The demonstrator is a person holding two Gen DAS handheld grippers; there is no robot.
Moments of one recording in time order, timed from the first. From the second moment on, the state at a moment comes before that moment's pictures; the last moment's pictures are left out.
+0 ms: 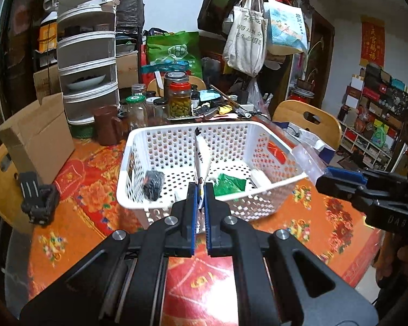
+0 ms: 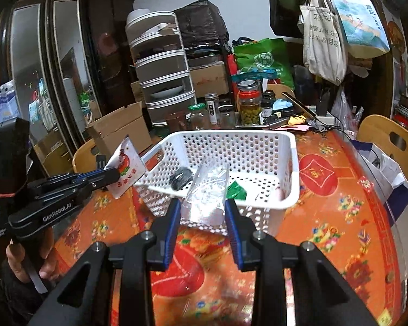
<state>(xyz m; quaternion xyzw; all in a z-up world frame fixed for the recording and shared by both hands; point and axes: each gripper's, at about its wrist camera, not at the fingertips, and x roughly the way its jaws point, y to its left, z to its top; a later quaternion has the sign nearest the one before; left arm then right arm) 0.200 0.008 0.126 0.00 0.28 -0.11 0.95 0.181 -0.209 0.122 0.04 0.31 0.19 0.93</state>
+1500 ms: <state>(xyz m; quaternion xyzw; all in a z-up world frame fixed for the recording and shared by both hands) 0.434 -0.033 0.022 0.06 0.52 -0.05 0.85 0.380 -0.185 0.041 -0.01 0.51 0.13 0.85</state>
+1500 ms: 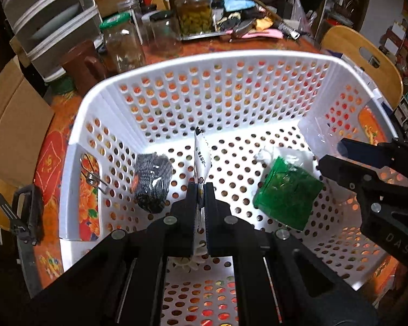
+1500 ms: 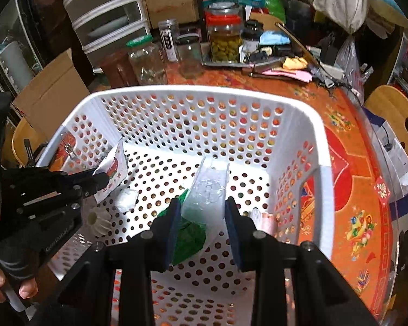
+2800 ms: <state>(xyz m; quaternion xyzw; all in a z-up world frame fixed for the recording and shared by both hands) 0.129 0.036 0.119 0.01 0.31 -0.04 0.95 0.080 -0.217 0.115 0.04 0.31 0.12 0.94</state>
